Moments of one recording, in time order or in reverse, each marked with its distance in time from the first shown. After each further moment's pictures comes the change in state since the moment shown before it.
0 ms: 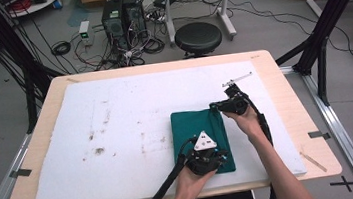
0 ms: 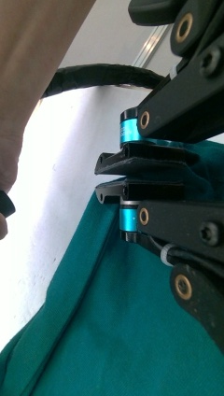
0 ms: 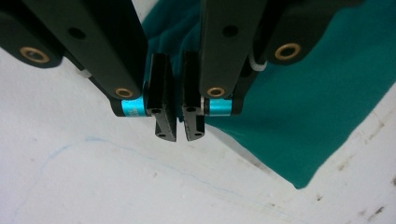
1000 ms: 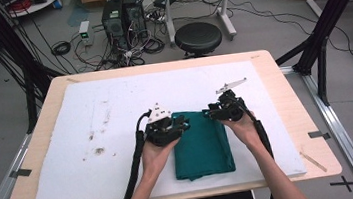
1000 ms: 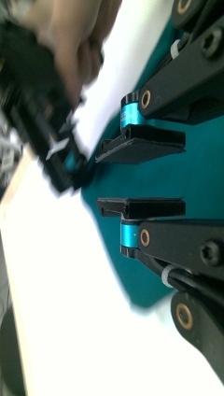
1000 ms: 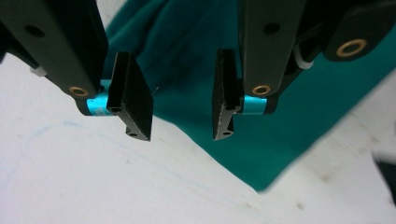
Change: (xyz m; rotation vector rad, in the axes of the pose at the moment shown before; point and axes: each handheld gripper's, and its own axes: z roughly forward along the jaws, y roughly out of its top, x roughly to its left) left arm 0.092 0.032 -0.080 -0.163 0.273 -0.057; right arm 0.042 -0.004 -0.006 -0.024 -0.093 -0.128
